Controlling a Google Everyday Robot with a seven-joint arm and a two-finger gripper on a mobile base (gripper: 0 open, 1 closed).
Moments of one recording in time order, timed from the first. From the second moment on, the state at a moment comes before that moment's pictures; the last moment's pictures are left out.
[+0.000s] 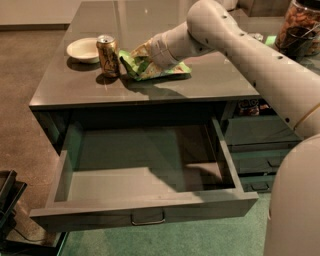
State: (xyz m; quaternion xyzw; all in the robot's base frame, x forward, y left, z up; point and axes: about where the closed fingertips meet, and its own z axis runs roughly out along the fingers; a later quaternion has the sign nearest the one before) arm 0.737 0.039 0.883 -0.83 0.31 -0.08 0.46
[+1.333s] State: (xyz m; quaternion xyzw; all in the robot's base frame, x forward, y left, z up) arm 0.615 0.000 0.919 -0.83 0.20 -0.09 0.52
